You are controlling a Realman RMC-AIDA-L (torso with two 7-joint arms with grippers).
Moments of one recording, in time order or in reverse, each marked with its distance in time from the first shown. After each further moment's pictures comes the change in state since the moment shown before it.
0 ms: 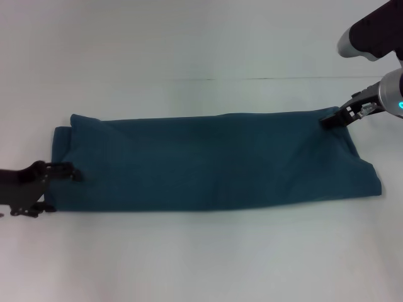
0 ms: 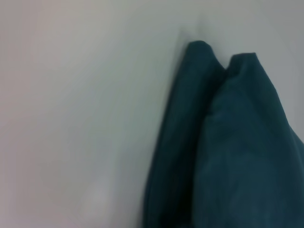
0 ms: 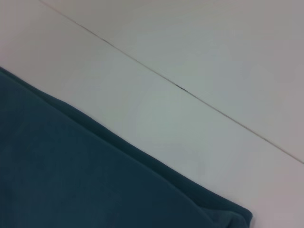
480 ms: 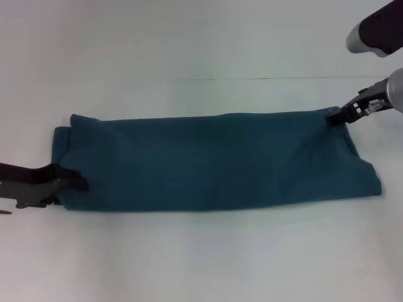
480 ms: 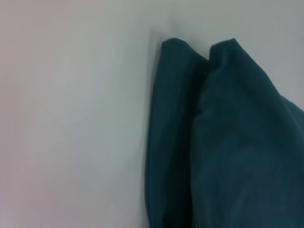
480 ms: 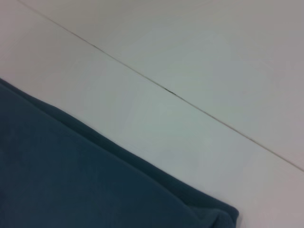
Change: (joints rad) left arm -0.031 0.007 0.124 -0.025 0.025 -0.067 0.087; right arm -0.033 0.001 -0.003 -0.066 0.000 -0.023 0.012
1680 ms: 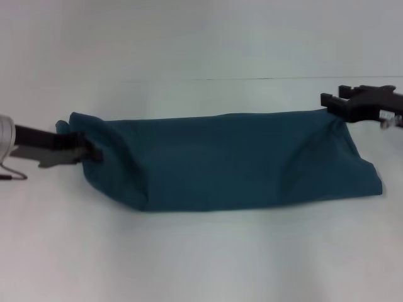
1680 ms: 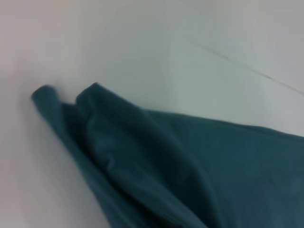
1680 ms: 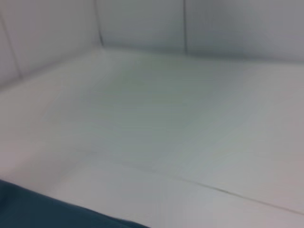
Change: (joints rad) left arm -0.082 0.016 0.031 0.044 -0.086 0.094 0.146; right arm -0.323 0.004 0.039 -0.028 0.914 0.142 -0.598
